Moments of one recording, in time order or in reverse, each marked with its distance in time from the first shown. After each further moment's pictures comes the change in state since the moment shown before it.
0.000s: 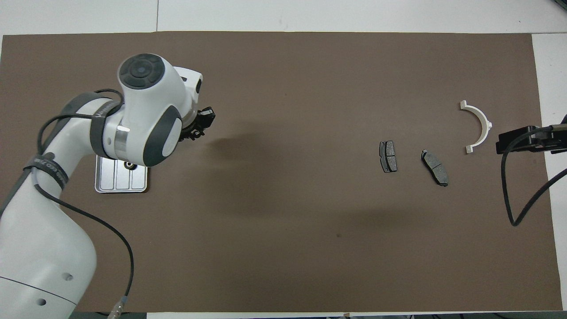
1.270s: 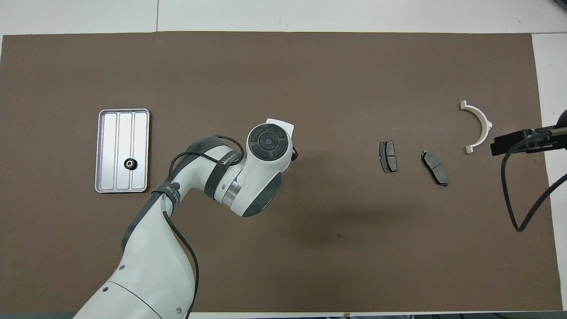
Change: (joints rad) left arm -0.331 0.075 -0.045 -0.076 -0.002 0.194 -0.400; right arm 0.000 0.000 0.001 -0.006 0.031 0.011 -0.074
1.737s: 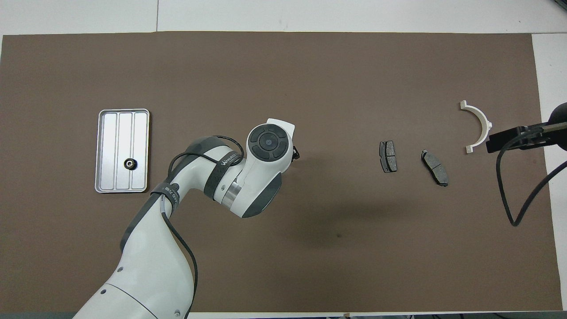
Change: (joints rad) left arm 0.000 -0.007 -0.001 -0.001 0.000 -0.003 0.014; right arm 0.000 0.017 0.000 0.000 0.002 0.014 -0.038
